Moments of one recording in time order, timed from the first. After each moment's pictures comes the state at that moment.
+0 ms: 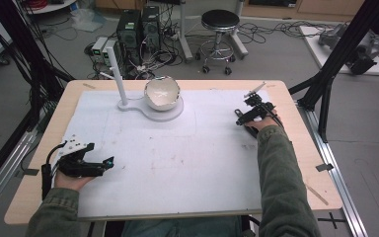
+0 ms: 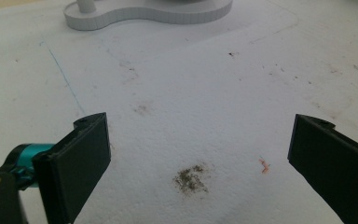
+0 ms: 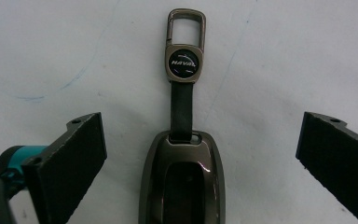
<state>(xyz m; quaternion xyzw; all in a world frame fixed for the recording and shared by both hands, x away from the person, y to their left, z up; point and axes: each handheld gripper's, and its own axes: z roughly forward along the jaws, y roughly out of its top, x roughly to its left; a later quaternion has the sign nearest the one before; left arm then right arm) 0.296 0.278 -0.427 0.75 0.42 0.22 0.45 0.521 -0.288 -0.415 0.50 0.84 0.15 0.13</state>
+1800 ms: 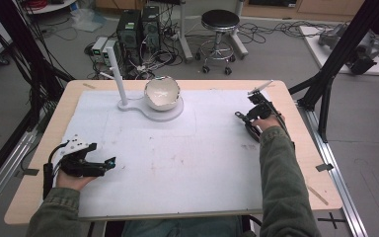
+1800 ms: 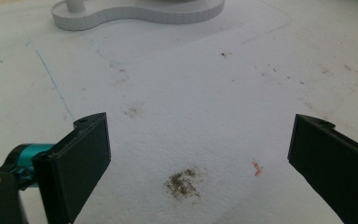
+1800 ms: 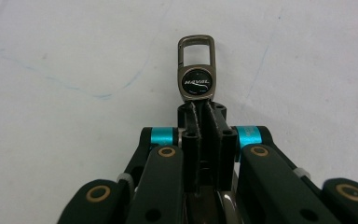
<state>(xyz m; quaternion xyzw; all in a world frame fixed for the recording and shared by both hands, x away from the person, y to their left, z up) 0.299 0.275 -0.428 0.76 0.42 0.21 0.46 0.515 -0.295 -0.400 0.52 0.83 0.21 0.06</state>
